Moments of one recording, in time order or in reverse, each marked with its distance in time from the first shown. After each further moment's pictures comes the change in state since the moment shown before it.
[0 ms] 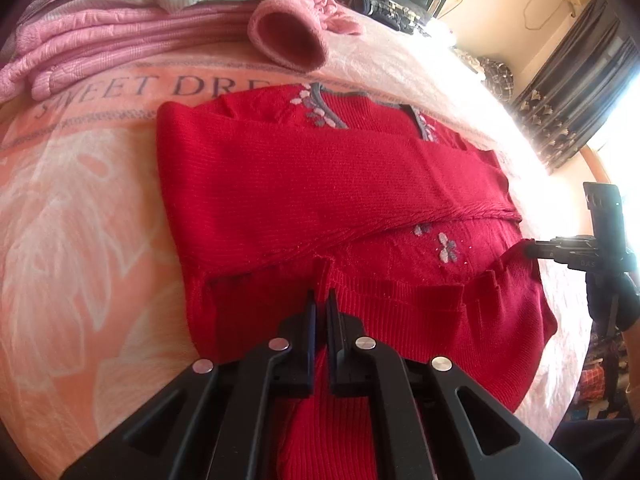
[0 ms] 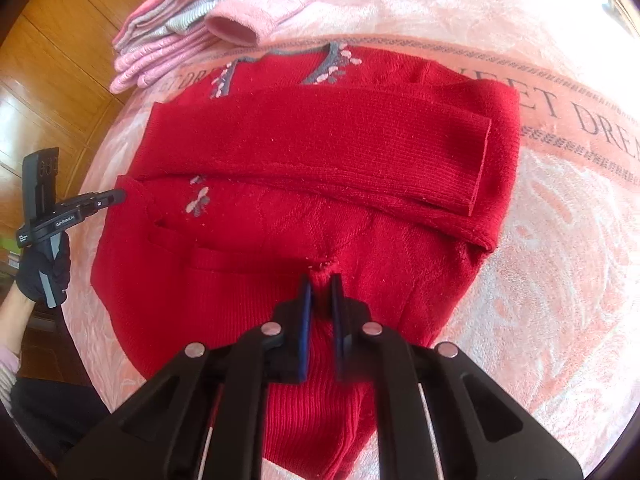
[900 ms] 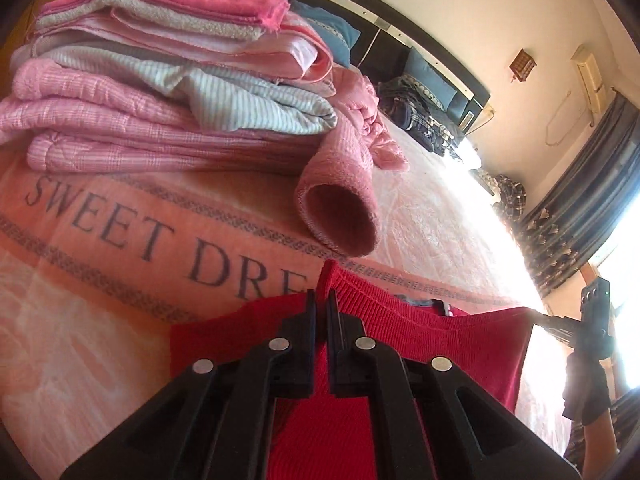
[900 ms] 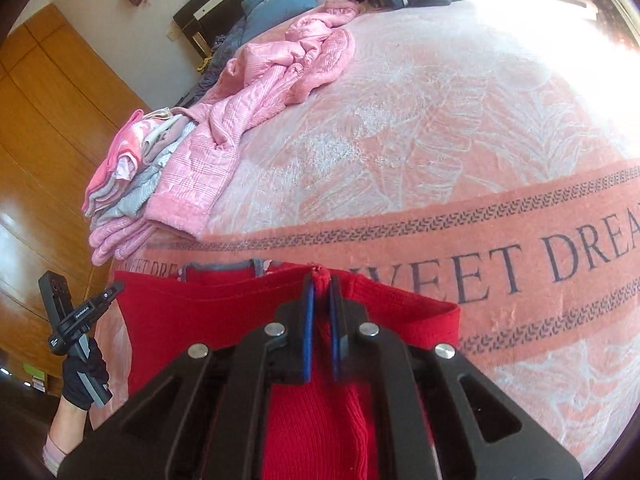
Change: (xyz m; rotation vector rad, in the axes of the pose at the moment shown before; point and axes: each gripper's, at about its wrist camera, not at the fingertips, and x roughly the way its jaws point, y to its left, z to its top) left arm 0.040 0.060 0.140 -0.204 -0.282 0.050; right arm -0.005 -0.096 0.150 0.267 -0.299 0.011
